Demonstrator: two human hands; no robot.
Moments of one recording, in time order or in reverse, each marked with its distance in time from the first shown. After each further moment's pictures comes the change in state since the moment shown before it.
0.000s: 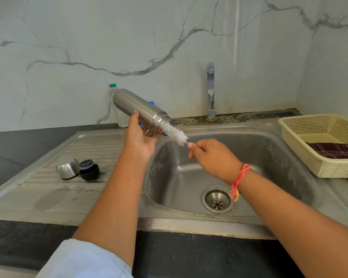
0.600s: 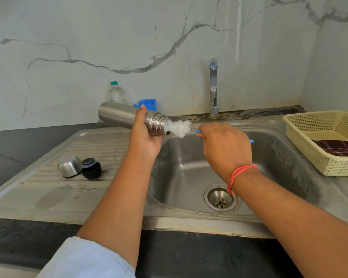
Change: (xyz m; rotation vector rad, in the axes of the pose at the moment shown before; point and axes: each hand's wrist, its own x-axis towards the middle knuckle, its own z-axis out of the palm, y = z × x) left_hand 0.001 -0.009 0.004 -0.059 -0.013 0.025; right_hand 0.007 0.008 0.001 -0.694 0.533 -0.284
